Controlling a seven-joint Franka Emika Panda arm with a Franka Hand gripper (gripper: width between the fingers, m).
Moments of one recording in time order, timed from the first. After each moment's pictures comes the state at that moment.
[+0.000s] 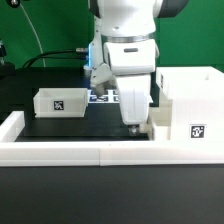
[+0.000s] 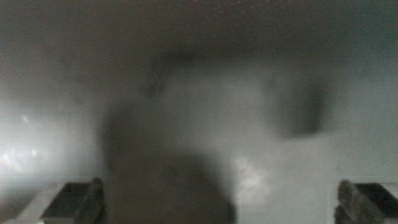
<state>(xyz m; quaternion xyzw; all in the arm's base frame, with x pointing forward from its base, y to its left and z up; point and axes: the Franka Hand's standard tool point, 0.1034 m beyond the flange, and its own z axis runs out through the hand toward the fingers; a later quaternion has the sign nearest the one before) 0.543 0.014 0.015 -0.72 -0.69 0.01 0.05</state>
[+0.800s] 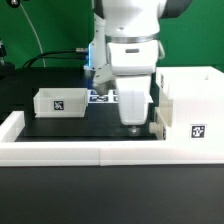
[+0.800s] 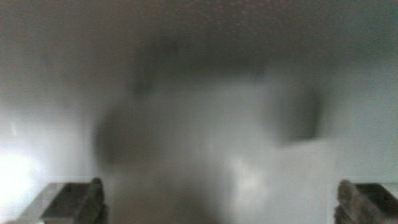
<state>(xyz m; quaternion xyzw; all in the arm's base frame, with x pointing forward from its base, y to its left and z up) 0.540 -0.001 0.014 -0.74 -0.67 0.01 0.05</state>
